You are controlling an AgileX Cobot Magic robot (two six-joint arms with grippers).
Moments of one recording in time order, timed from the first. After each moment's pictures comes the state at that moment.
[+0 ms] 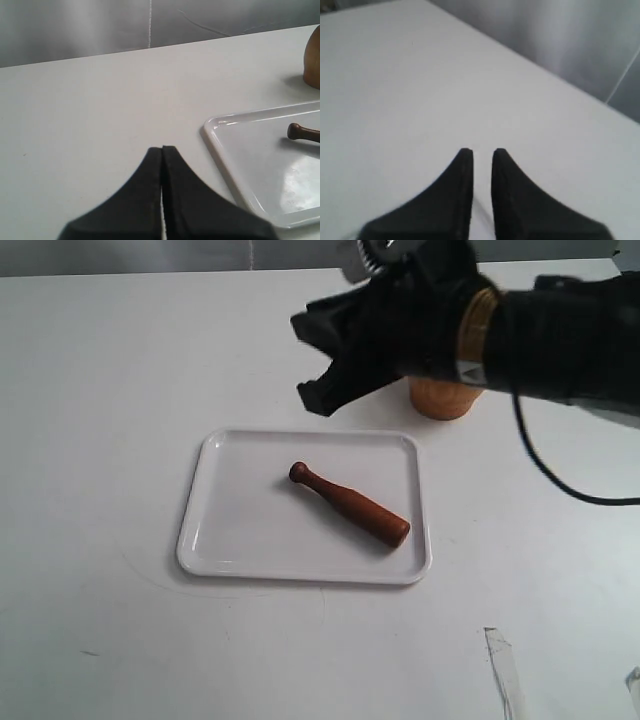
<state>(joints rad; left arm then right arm) 0.02 0.00 0.00 0.07 0.44 0.35 0.77 1.45 -0.80 -0.82 -0.30 0.66</state>
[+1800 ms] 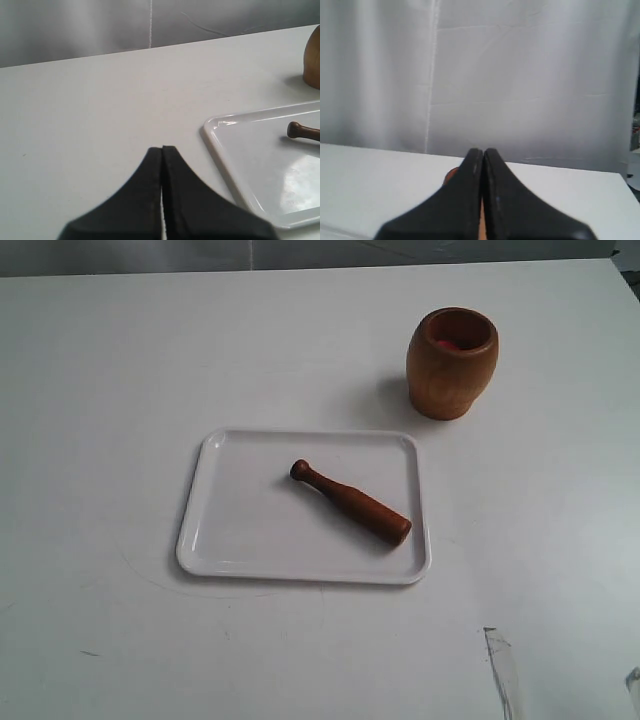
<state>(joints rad) 0.02 0.00 0.00 0.07 0.44 0.35 0.27 0.05 0.00 -0.80 -0.12 0.80</state>
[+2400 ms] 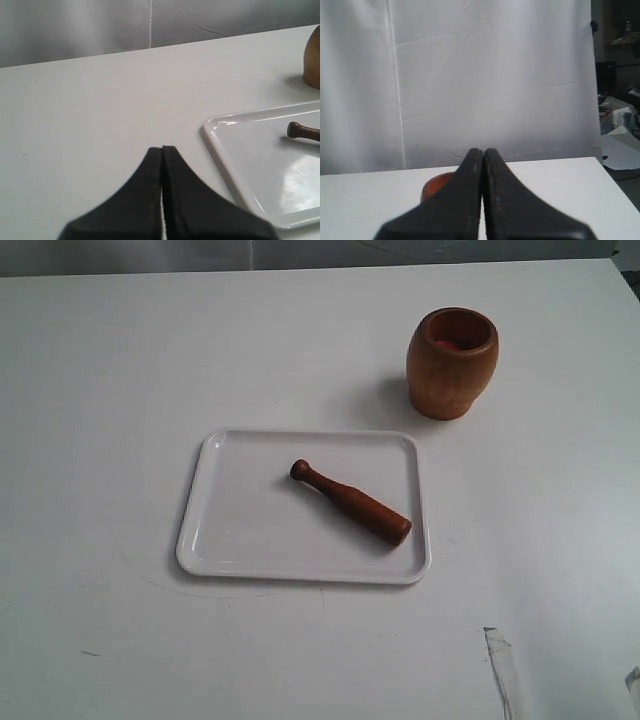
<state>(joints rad) 0.02 0.00 0.00 0.07 0.44 0.35 0.20 0.01 0.00 -0.62 -0.06 0.74</state>
